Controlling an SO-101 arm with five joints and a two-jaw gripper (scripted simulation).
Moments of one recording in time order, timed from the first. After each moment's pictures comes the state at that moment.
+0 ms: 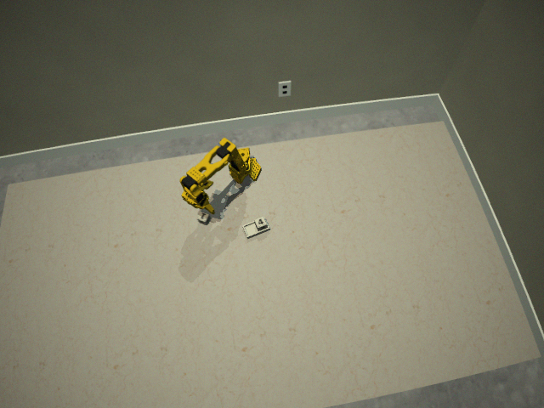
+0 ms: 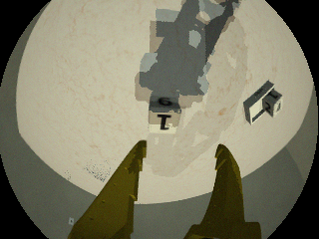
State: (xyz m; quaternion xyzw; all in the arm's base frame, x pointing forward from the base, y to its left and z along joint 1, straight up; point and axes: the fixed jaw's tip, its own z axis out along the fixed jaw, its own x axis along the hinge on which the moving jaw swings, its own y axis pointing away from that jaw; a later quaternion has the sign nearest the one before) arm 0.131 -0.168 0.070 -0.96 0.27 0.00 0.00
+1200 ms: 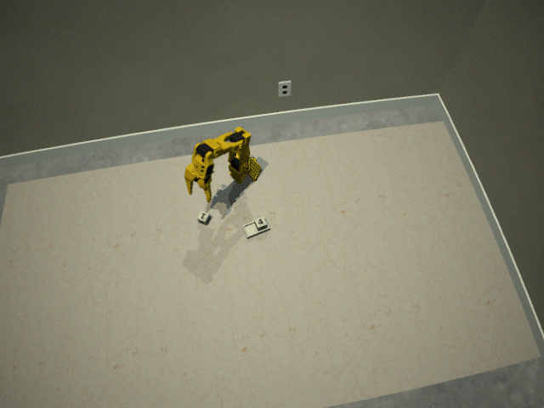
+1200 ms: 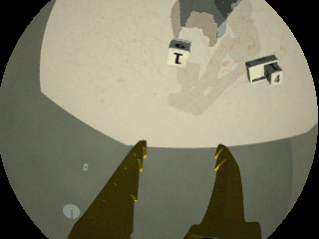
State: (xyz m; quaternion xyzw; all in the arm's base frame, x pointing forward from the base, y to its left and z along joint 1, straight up) arm 0.131 -0.167 0.165 -0.93 0.26 -0.20 -0.14
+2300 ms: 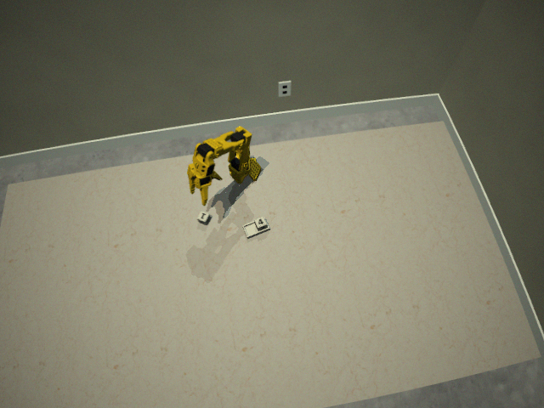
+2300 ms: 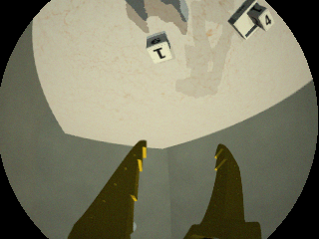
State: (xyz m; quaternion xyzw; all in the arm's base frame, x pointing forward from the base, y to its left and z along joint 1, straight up) arm 0.127 -0.164 0.161 -0.85 0.47 -0.23 -0.09
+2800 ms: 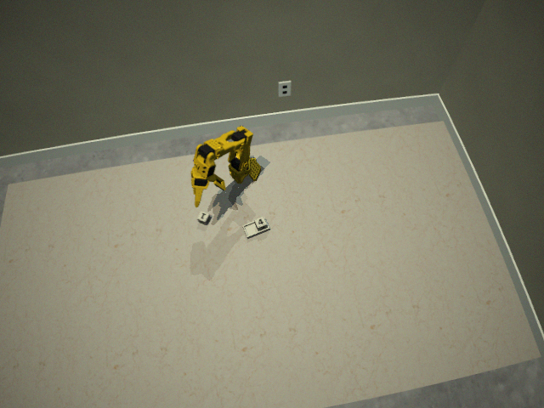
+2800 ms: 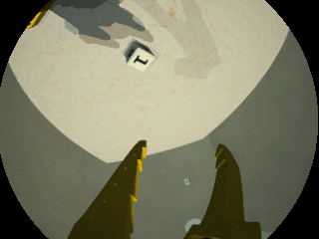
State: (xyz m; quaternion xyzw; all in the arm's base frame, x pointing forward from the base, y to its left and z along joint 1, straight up) arm 0.125 -0.158 0.152 -0.69 0.68 -0.25 -0.02
